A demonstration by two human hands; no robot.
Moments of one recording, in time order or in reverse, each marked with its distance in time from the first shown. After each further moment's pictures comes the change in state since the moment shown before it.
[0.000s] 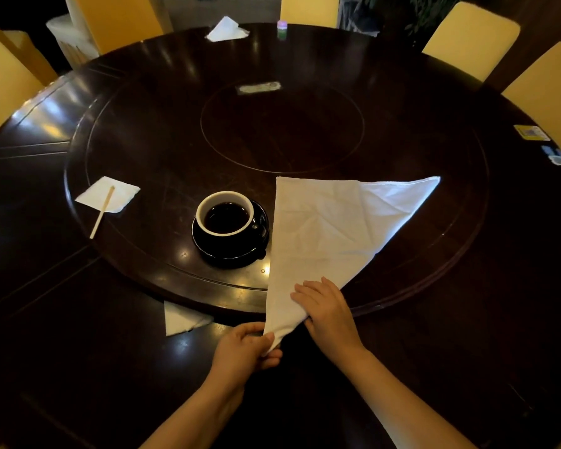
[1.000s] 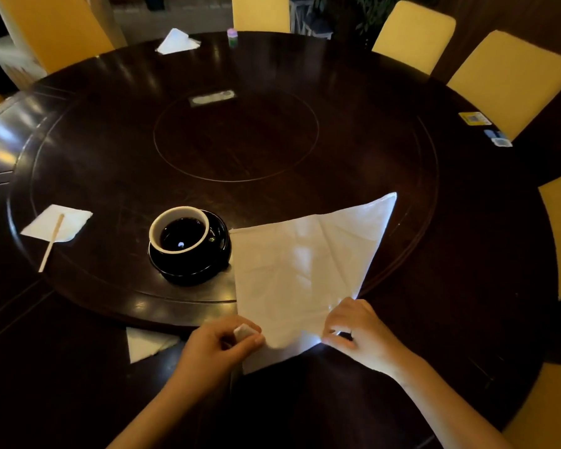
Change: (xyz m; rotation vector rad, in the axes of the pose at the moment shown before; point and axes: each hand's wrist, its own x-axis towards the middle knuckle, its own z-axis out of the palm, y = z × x) left_hand -0.021 0.039 0.012 0.620 -0.221 0.612; right_hand -0.062 0.069 -0.071 0.159 -0.251 0.125
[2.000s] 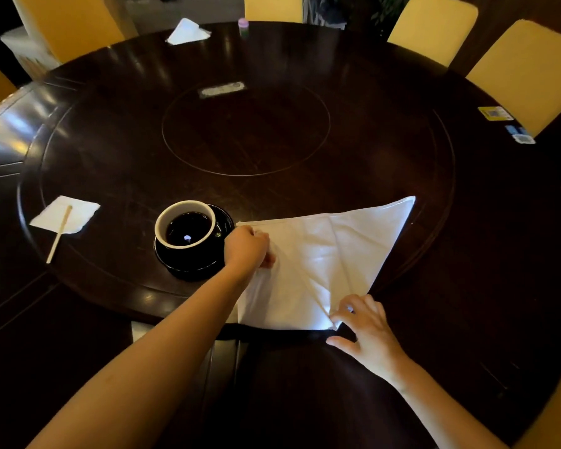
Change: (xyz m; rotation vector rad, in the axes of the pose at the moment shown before) left_hand 0.150 0.021 0.015 -0.102 0.312 -0.307; right_hand -0.003 0.019 0.029 -0.090 0.151 0.075
